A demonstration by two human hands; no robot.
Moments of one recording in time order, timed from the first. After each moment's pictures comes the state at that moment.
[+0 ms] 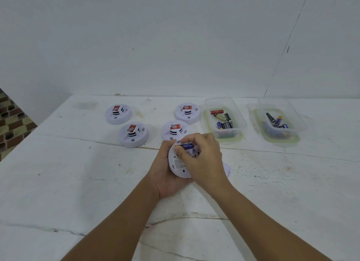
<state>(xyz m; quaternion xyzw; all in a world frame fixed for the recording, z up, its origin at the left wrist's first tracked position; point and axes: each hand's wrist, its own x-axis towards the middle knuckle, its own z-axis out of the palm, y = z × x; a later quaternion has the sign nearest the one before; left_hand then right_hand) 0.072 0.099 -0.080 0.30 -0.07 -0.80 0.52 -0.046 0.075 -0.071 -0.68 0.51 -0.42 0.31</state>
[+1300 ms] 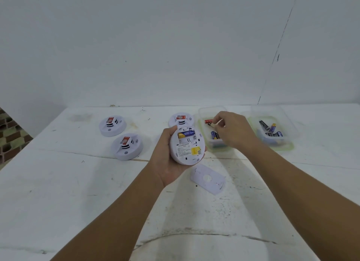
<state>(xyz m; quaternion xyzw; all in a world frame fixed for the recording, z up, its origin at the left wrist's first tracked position) 0.060 0.050 -0.041 0.33 -0.12 -0.74 0.58 -0.123 -0.051 -0.019 -0.74 0.58 -0.25 0.21</state>
